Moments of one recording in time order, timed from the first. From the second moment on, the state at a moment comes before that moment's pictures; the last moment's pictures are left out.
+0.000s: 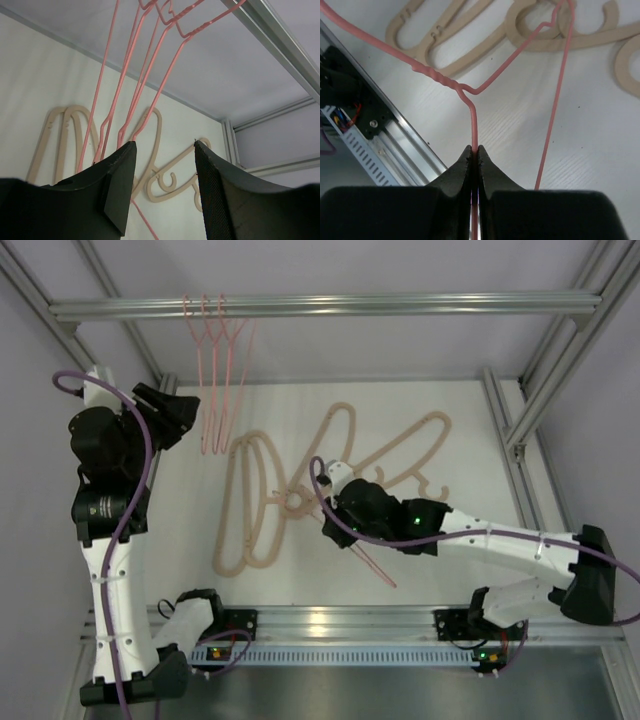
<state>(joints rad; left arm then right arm) 0.13 0.94 1.43 -0.60 0.24 -0.68 1.19 1.34 1.09 -0.44 0.15 0.40</state>
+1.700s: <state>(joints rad) 0.13 1.02 1.50 -0.60 0.24 -0.69 0.77 1.96 2.22 -0.28 0.10 0.63</state>
